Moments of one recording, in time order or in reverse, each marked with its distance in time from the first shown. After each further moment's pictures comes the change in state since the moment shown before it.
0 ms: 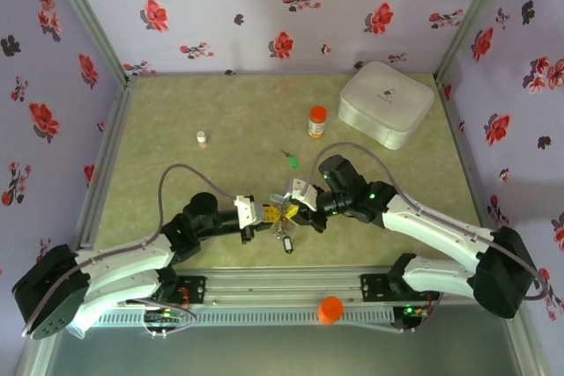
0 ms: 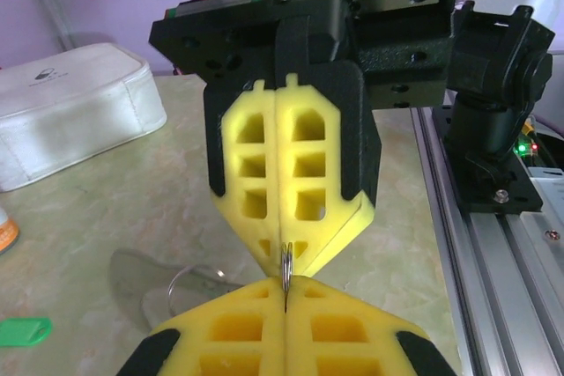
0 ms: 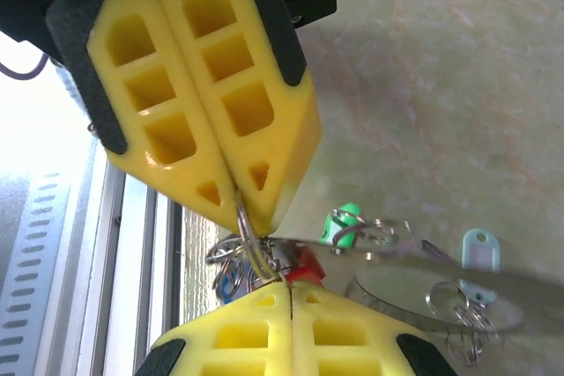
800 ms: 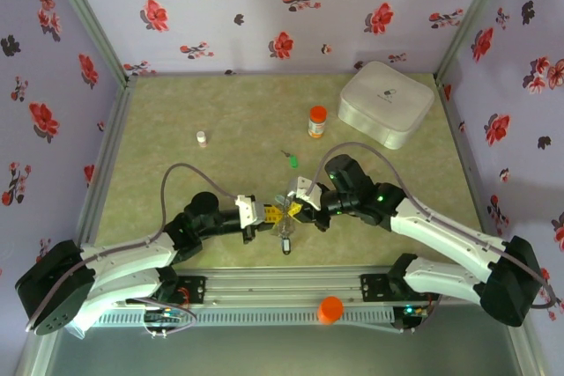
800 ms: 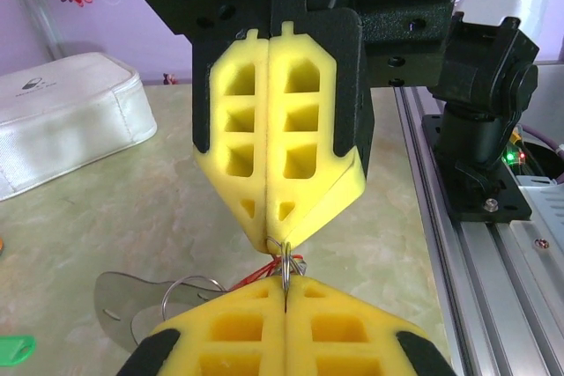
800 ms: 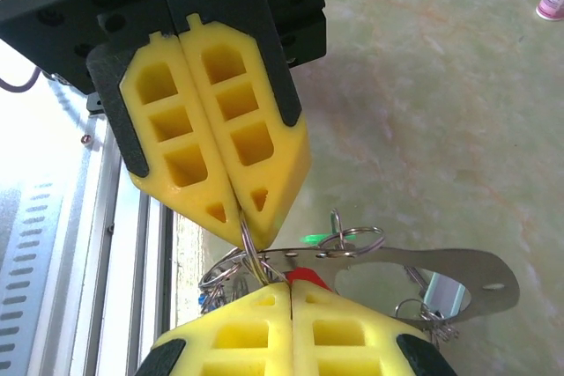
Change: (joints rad) left arm 0.000 0.036 0.000 0.052 0.026 -0.011; right arm -0.007 -0.078 0.004 -0.019 0.036 -0.002
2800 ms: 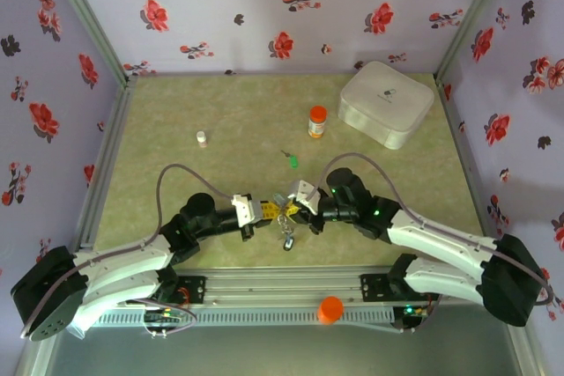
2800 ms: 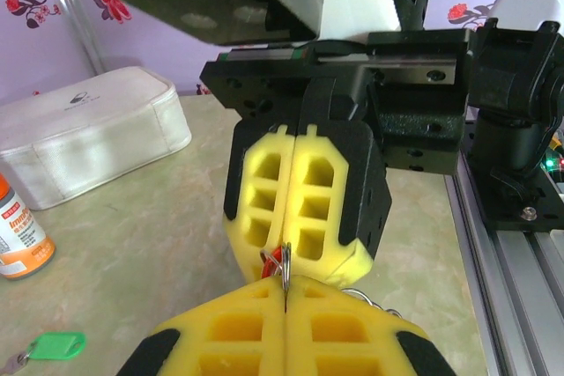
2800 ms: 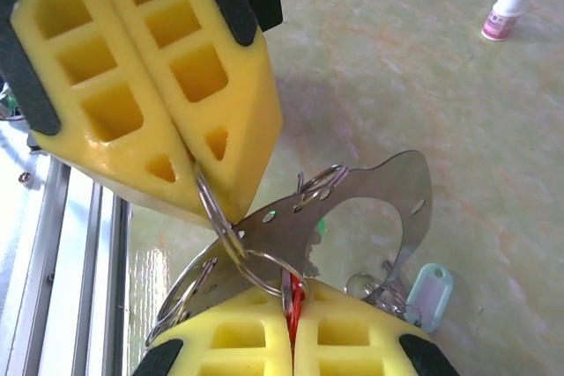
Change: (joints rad) left arm 0.000 -0.056 -0.005 -0.016 -0.069 0.027; right arm 0.042 -0.027 -0.184 0.321 0.105 0.109
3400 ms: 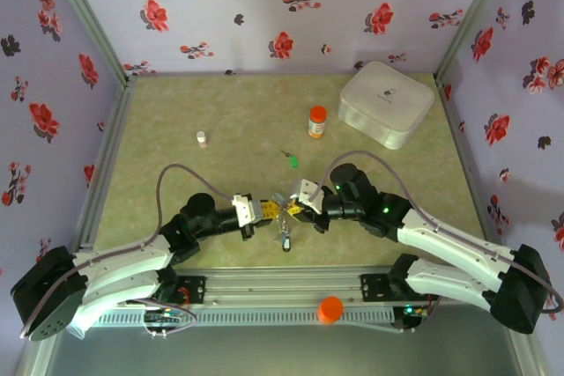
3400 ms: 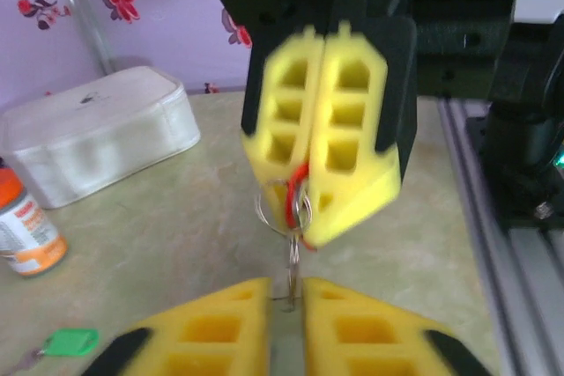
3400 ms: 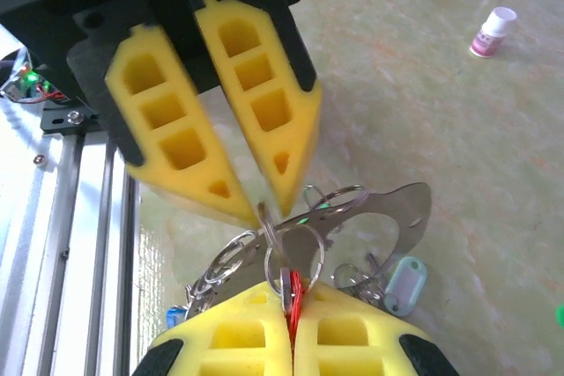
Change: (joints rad) left arm 0.000 -0.002 0.001 -0.013 -0.036 0.019; right arm 0.006 -0.067 0.117 -0.220 0.035 -0.074
